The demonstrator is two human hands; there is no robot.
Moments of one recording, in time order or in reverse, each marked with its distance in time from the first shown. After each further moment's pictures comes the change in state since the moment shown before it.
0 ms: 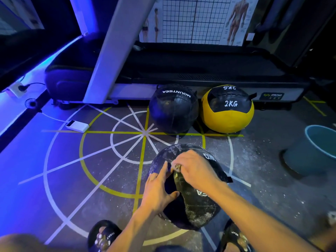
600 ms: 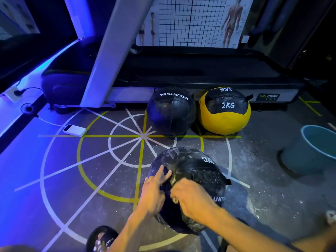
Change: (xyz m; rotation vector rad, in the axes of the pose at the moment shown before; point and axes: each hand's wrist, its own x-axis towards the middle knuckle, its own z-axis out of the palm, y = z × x) left_hand 0.000 0.001 -0.011 -0.097 -0.086 -0.036; right_hand -0.046 -0.019 0.037 -0.095 -0.137 -0.158
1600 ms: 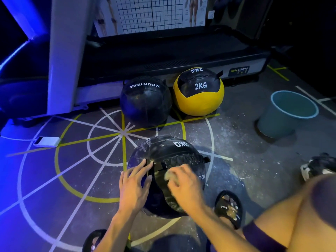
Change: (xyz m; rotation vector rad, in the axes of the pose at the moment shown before) left_hand 0.005 -0.016 0.013 0.203 0.225 0.136; right_hand -0.024 0.018 0.054 0.367 0.568 0.517
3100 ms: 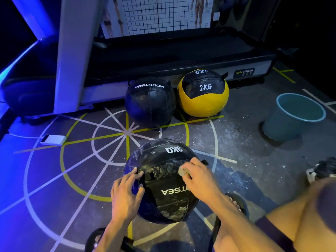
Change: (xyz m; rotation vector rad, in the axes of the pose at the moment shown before) left_hand -0.023 -0.019 -0.014 -0.010 0.019 -0.178; right_hand 0.024 0.014 -0.042 -0.121 -0.226 -0.002
